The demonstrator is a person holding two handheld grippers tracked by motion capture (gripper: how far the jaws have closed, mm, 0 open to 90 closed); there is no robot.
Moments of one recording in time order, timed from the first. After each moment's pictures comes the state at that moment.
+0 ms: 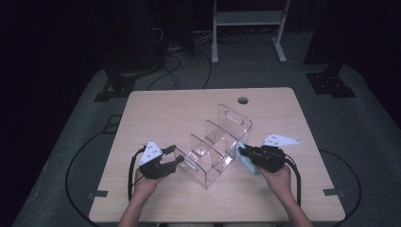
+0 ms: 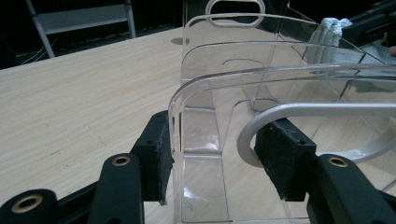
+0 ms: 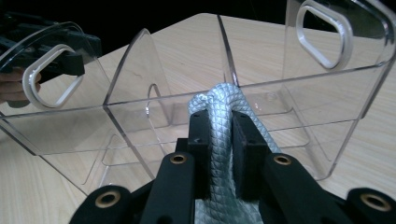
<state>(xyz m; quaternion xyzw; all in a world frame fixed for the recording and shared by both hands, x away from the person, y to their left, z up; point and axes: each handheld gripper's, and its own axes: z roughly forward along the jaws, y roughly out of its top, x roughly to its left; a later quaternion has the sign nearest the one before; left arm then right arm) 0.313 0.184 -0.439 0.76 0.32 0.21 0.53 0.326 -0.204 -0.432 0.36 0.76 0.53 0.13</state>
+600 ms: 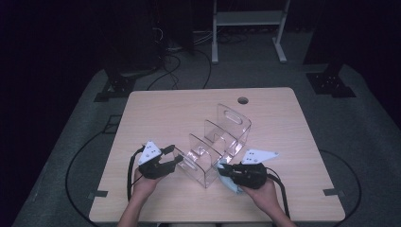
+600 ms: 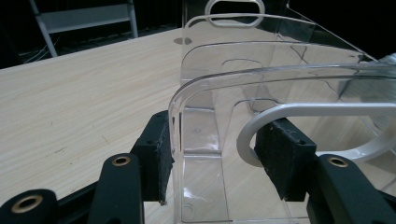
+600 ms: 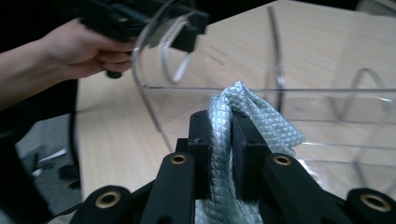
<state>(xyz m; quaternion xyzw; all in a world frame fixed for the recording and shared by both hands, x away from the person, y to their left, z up) 0.313 0.186 -0.439 0.76 0.32 0.21 0.53 0.287 -0.150 -0.433 0.27 0.80 0.54 0.07</state>
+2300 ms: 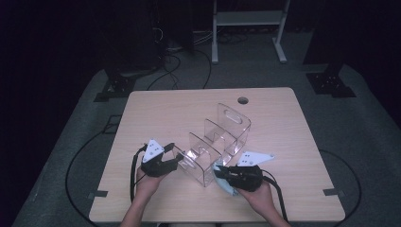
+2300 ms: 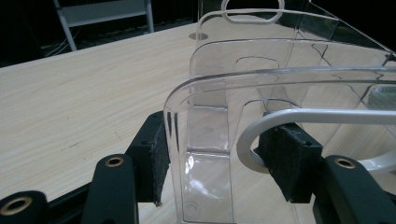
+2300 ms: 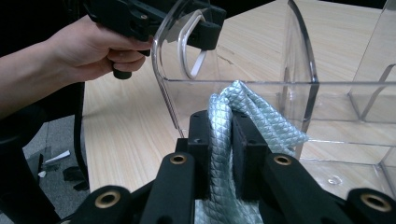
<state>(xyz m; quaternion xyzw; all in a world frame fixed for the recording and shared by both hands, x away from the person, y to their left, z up) 0.318 0.179 -0.437 0.76 0.35 0.23 0.50 0.281 -0.136 -0.437 0.27 0.80 0.54 0.06</state>
